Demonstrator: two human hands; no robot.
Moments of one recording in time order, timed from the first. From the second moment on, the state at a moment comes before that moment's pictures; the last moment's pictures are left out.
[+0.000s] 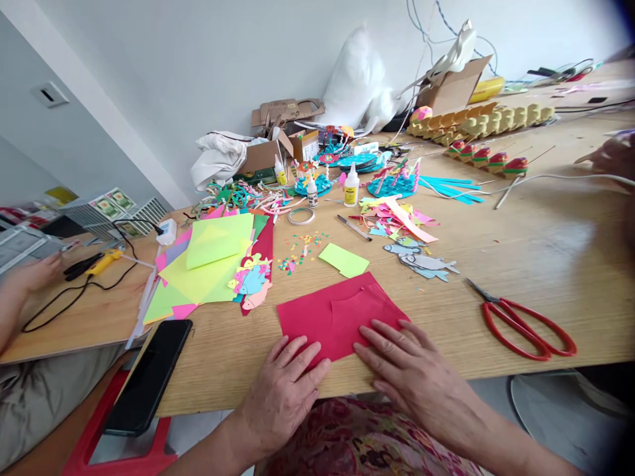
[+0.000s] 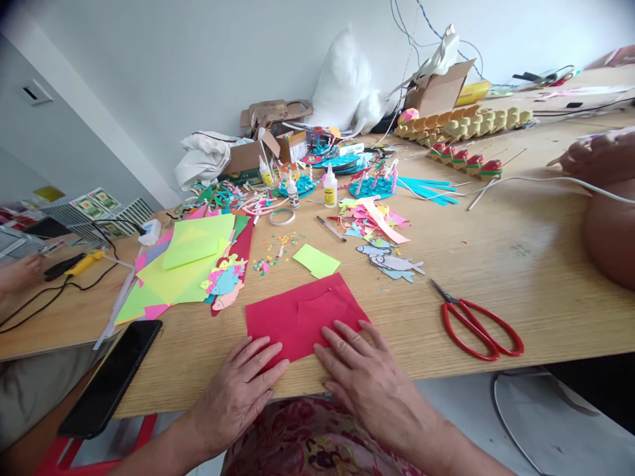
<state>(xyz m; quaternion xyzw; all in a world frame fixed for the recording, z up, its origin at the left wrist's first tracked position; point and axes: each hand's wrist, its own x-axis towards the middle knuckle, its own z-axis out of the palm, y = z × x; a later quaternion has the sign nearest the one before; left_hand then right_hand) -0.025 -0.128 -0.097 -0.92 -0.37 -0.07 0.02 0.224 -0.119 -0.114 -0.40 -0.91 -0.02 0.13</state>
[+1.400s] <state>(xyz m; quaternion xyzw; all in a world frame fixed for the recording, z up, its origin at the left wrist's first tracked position) -0.038 -0.136 -0.110 -0.95 -0.30 -0.08 0.10 0.245 -0.123 -0.117 -0.42 -0.90 -0.05 0.10</state>
